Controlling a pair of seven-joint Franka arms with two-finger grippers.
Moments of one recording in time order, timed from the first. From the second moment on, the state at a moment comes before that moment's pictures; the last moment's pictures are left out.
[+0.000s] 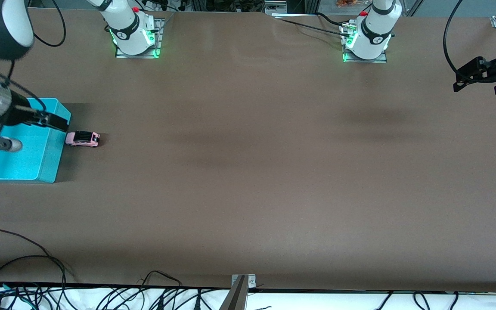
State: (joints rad) left arm -0.05 -0.04 0.06 -1.55 0.03 1.44 0.09; right arm 0.12 0.20 -0.08 -1.51 -0.05 1.57 0.23
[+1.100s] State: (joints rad) left arm -0.05 -0.03 0.06 -1.55 0.03 1.44 0.09; right arm 0.10 0.24 -0.21 -1.79 0.00 1.70 0.72
